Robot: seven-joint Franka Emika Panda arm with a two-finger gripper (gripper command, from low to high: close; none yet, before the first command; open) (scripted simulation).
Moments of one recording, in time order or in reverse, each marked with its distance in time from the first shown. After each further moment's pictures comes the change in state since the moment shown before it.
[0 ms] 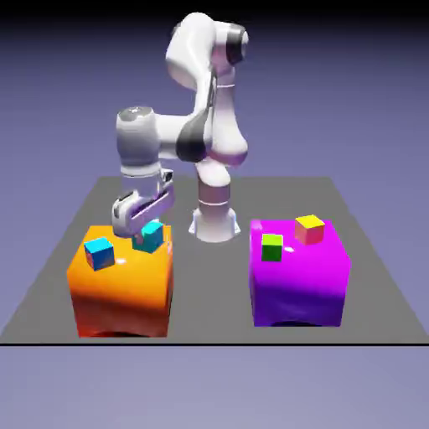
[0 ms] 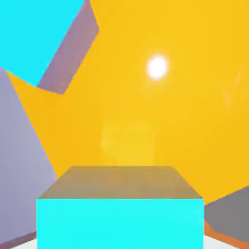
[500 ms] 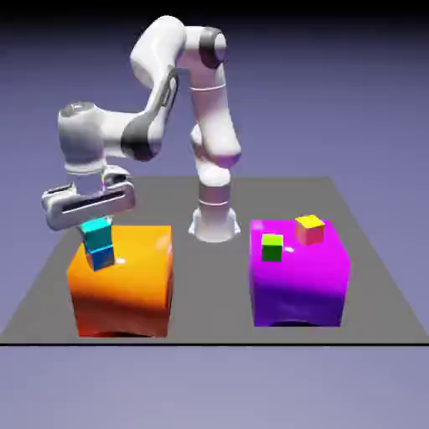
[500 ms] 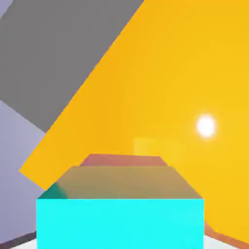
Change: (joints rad) arm -0.222 0.119 0.106 0.125 -0.086 -0.040 0.270
